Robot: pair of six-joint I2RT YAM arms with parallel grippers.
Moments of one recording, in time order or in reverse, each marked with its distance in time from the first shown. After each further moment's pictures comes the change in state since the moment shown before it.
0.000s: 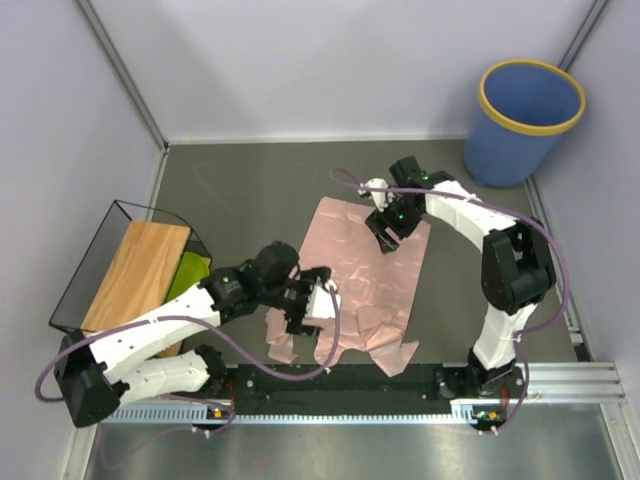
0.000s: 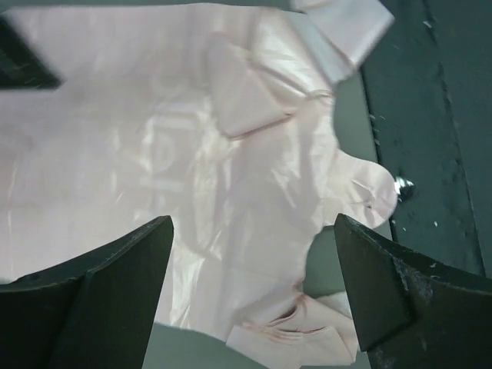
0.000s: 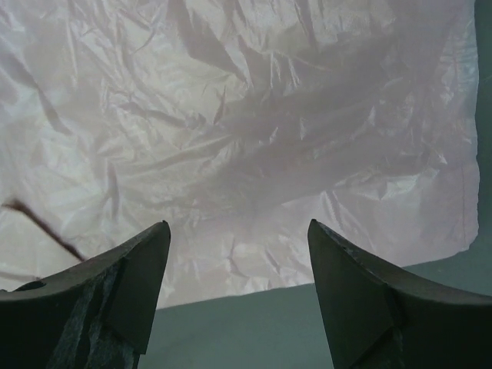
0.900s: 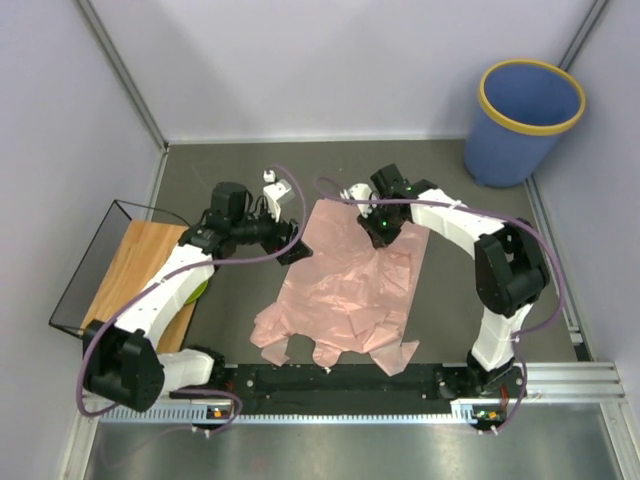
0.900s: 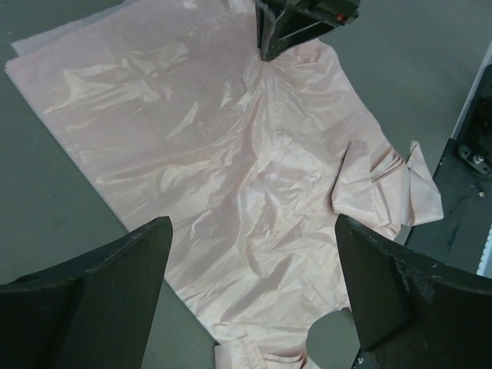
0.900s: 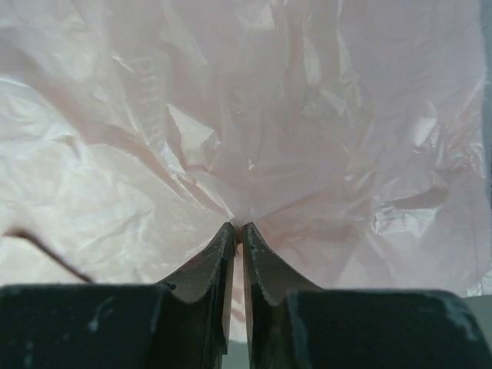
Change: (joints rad) left arm 0.626 0.167 0.159 0.183 0.230 -0.652; right arm 0.127 0.029 -0.055 0.136 0.097 0.066
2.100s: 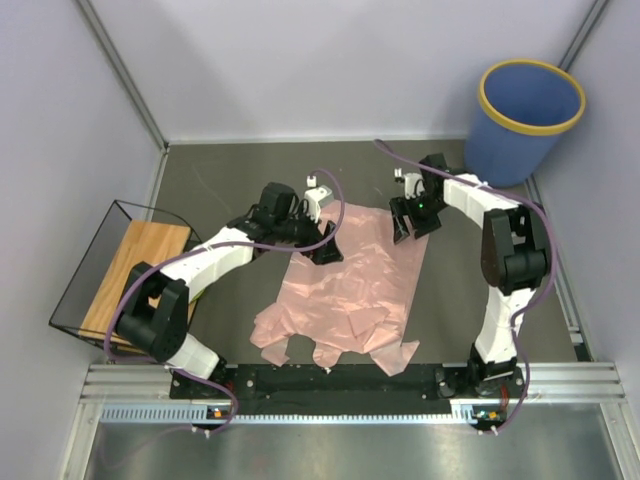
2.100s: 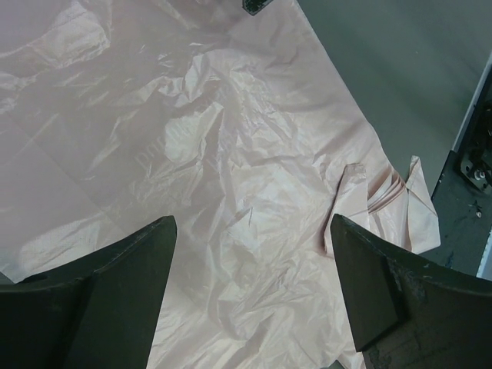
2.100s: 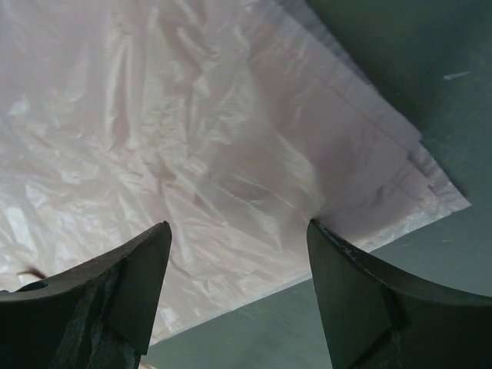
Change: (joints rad) left arm -0.179 0.314 0.061 0.181 -0.076 -0.159; right arm -0.307 0.103 0.063 -0.076 -0.153 0.228
